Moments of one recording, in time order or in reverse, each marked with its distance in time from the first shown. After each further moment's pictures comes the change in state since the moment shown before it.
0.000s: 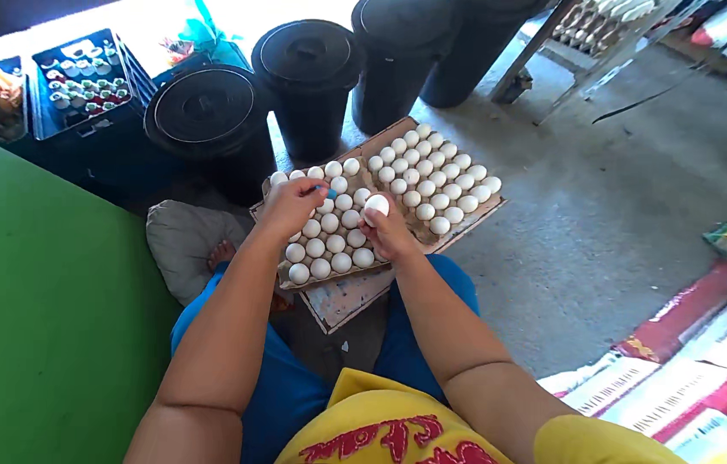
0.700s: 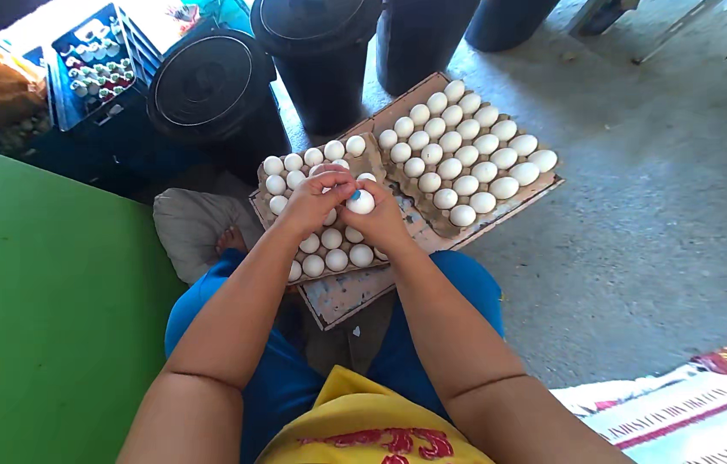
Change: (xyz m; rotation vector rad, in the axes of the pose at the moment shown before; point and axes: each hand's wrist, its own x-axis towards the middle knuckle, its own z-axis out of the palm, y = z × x) left_hand 0.046 -0.030 0.069 -0.204 -0.105 0.214; right_hand 0.020 -0.003 -0.003 -0.414 -0.149 -0.306
